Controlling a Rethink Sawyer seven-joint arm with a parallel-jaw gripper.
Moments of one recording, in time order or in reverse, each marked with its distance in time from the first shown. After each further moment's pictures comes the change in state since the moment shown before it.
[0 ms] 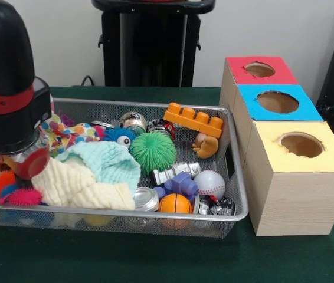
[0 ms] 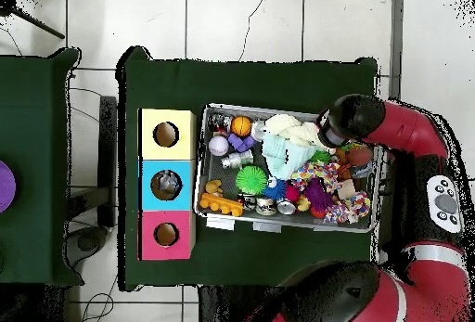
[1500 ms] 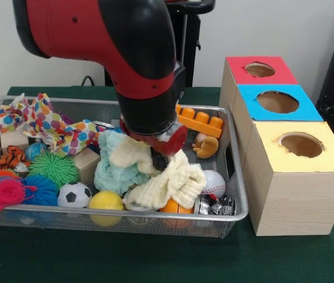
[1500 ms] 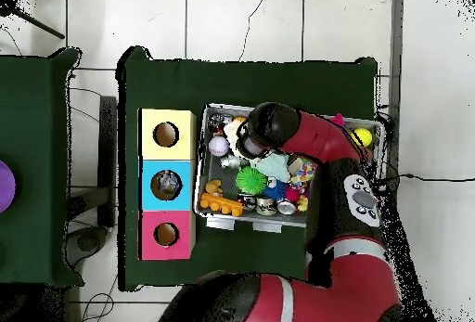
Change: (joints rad) arm 0.263 -0.094 -0.129 0.316 0.387 -0.109 0.046
